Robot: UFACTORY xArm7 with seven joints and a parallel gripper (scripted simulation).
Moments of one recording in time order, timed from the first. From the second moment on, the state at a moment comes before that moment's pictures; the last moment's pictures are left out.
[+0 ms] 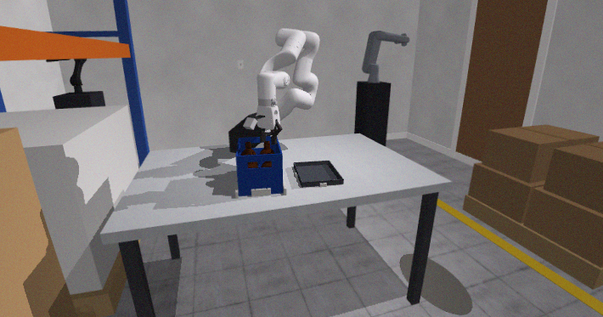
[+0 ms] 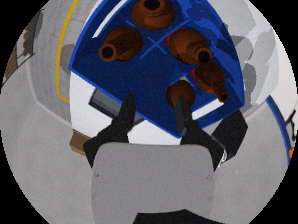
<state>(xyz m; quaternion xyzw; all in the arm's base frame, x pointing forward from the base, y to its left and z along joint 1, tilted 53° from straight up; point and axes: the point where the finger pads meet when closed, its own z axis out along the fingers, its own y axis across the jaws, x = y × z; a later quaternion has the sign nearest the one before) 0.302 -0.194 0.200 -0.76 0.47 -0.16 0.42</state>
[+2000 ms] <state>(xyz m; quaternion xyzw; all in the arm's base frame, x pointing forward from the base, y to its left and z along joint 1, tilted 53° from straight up) 0.309 -0.190 0.194 -0.76 0.47 -0.16 0.42</state>
